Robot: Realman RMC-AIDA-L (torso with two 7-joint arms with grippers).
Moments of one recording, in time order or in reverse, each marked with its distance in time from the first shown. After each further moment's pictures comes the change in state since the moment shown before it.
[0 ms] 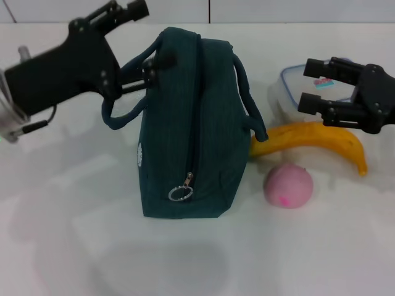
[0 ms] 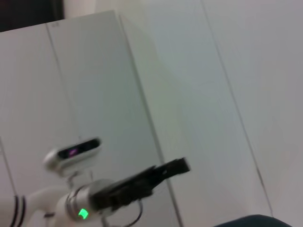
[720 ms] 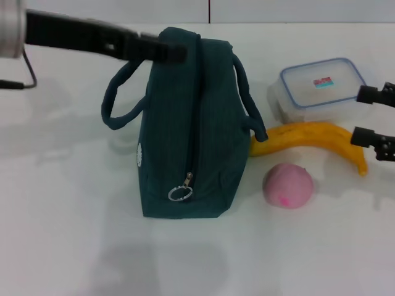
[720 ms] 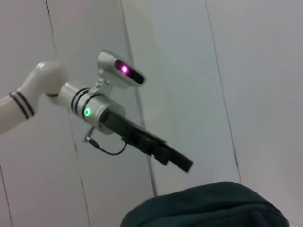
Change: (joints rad) left arm -0.146 0.035 -0.001 0.689 0.709 0.011 -1.415; right arm -0.117 -0.078 0.013 -0.013 -0.018 -0.058 -0.129
